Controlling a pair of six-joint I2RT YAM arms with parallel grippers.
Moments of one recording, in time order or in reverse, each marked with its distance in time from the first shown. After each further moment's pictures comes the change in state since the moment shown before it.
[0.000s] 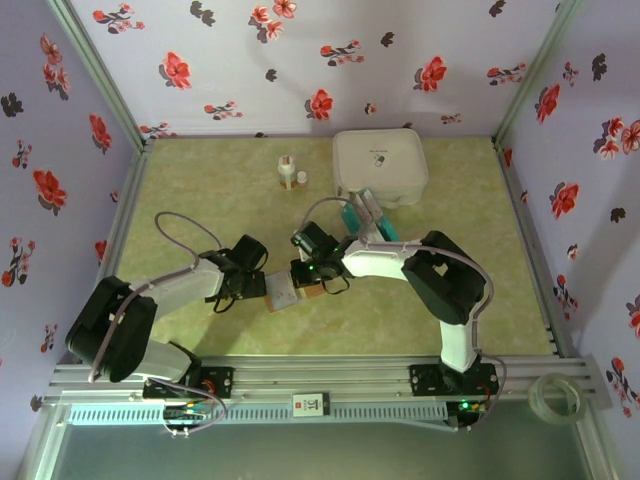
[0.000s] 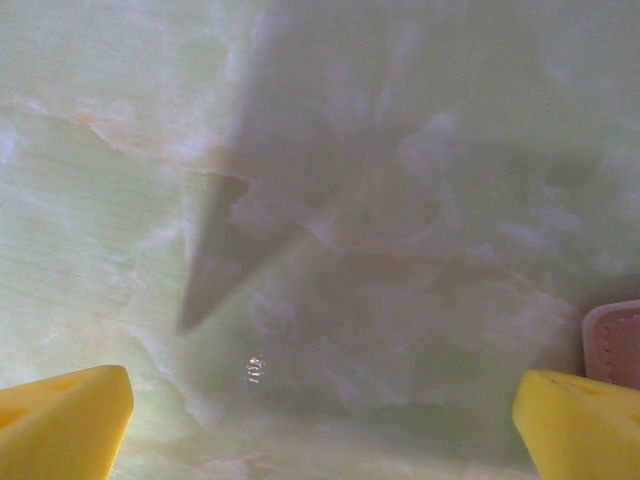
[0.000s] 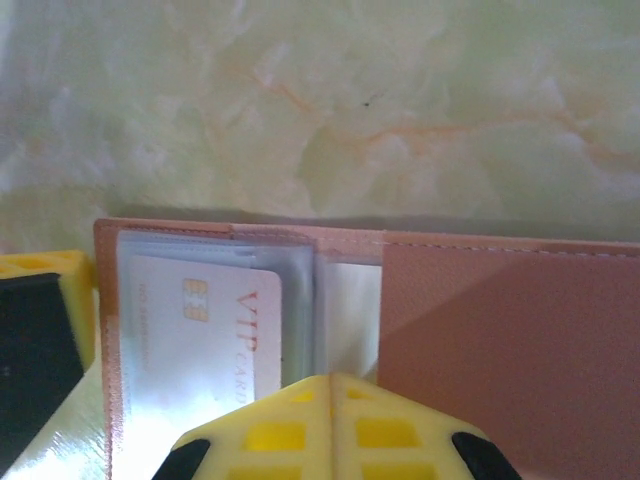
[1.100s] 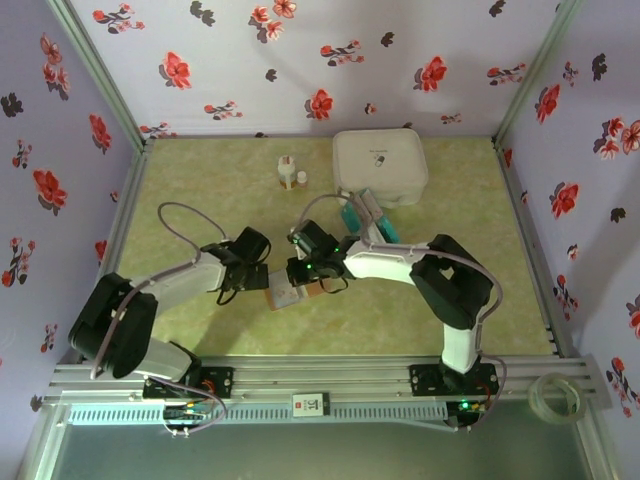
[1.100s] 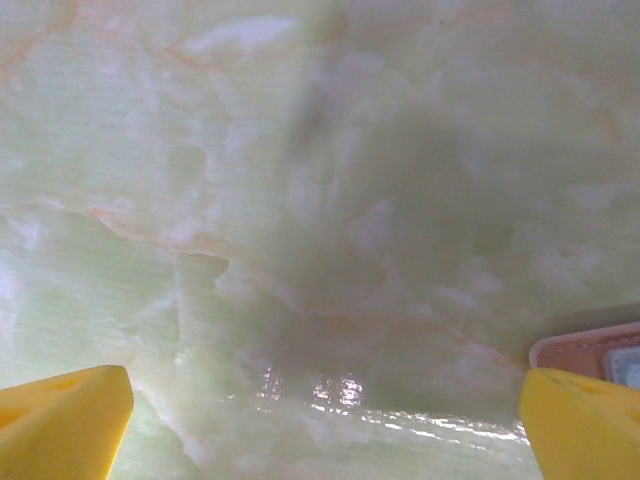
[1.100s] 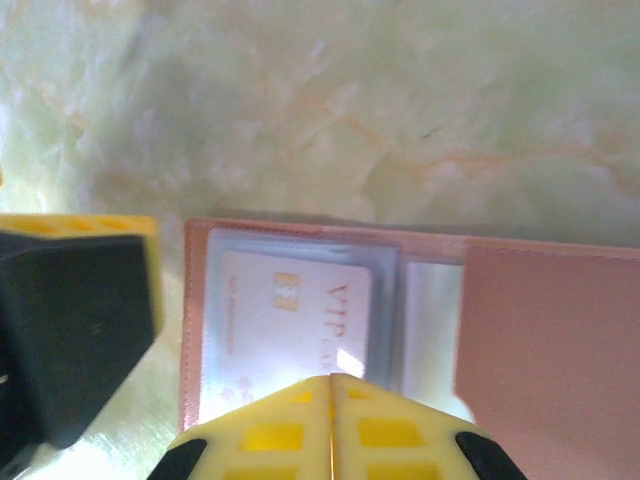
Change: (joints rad) left arm 0.000 0.003 0.070 -0.015 -0.035 0.063; right arm 0.003 -0.053 -0.003 0.006 0.018 0.001
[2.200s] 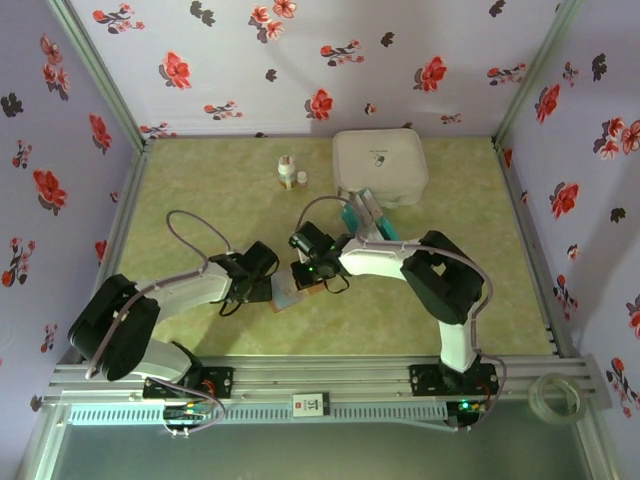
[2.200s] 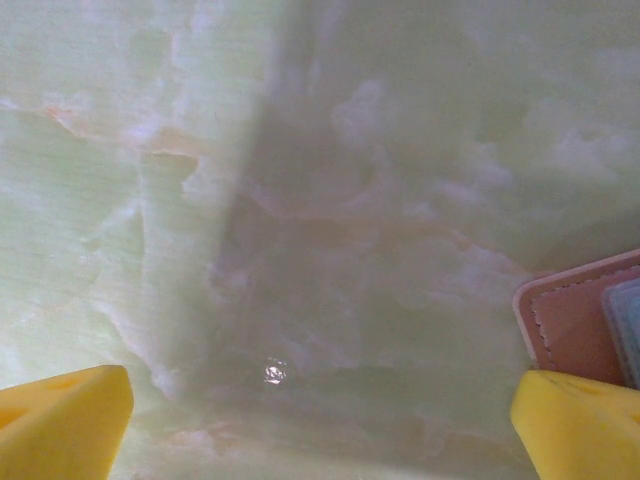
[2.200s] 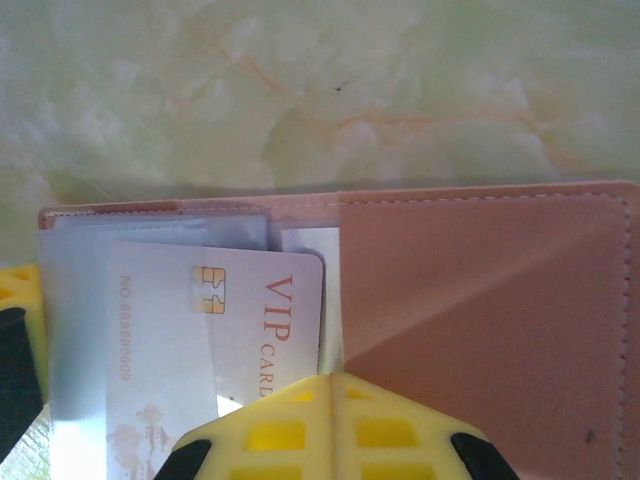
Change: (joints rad) left arm -0.108 0.009 -0.060 -0.002 -0.033 -0.101; right arm 0.006 0.065 0.047 -0.106 0.047 -0.104
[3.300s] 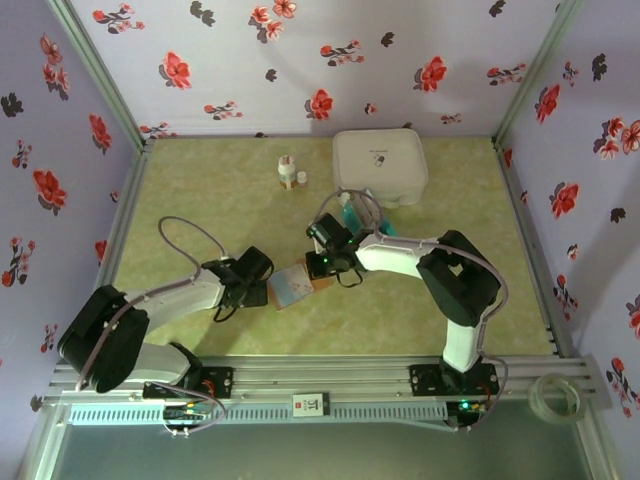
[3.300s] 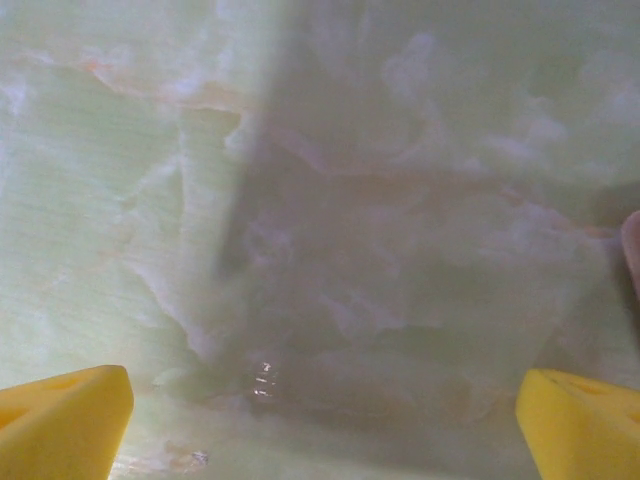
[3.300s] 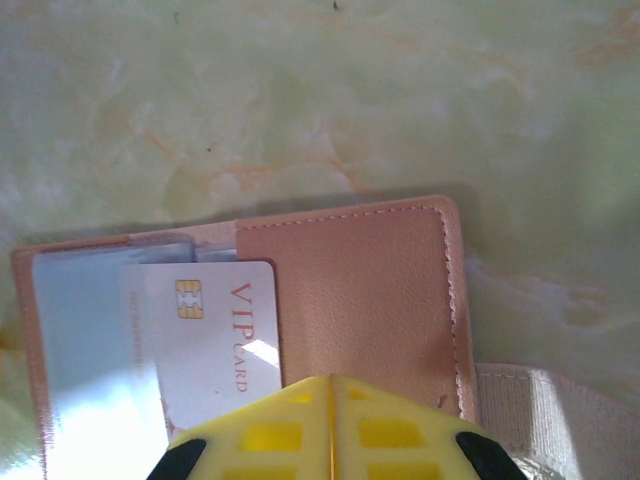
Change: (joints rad) left arm 0.003 -0.069 -0.048 -0.012 0.000 -0.008; right arm -0.093 -0.078 -0.088 0.042 -0.006 0.016
